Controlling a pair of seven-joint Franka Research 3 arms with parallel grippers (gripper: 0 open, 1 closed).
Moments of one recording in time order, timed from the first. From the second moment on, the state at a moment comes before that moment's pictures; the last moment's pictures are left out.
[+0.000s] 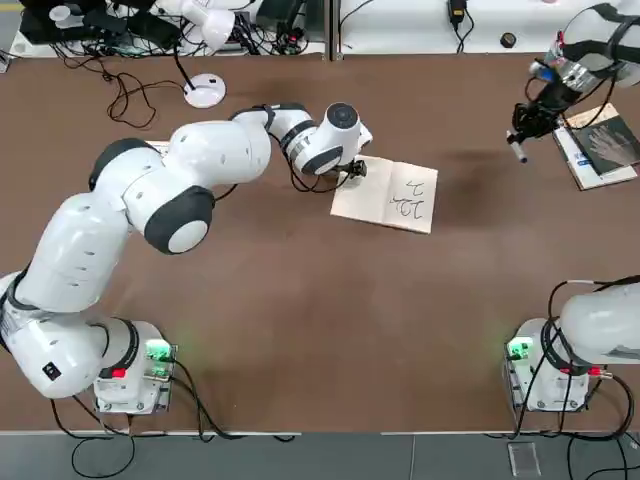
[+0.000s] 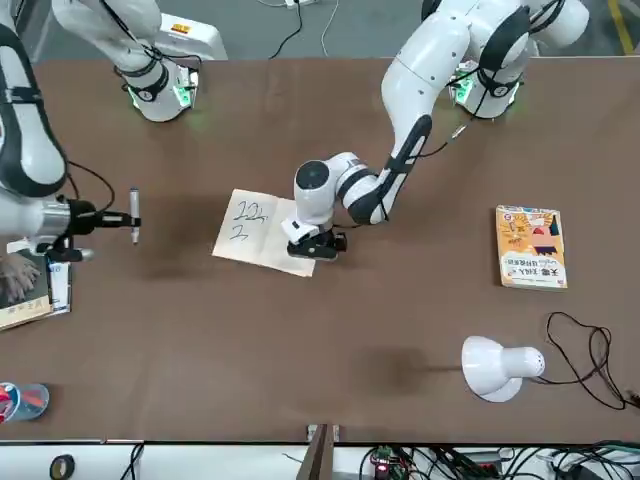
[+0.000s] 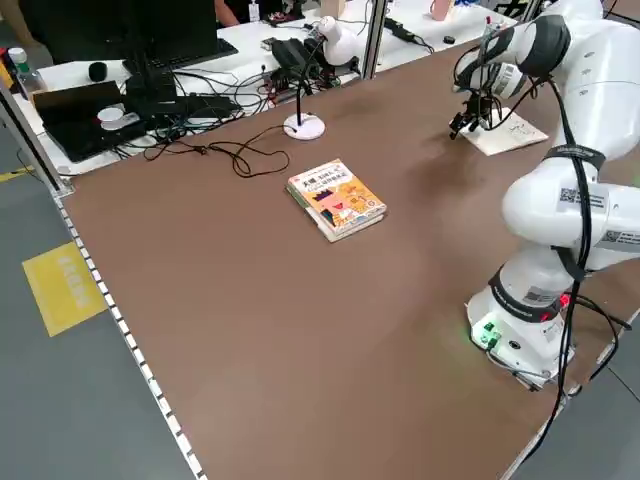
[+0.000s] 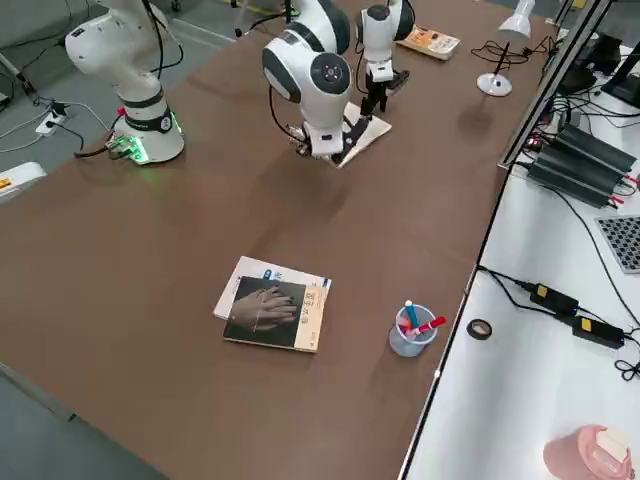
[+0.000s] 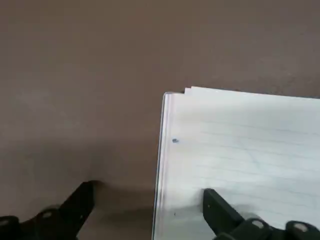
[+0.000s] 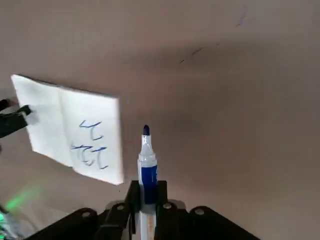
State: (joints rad) left arm -0.85 0.90 0.00 -1.45 0.18 2.44 -0.82; right arm -0.14 0.20 0.05 -2.02 0.38 1.89 -0.20
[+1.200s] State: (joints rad) left arm -0.80 0.74 0.02 -1.40 0.18 2.24 -0.71; right arm -0.22 0.39 0.05 -1.99 0.15 2.31 -0.24
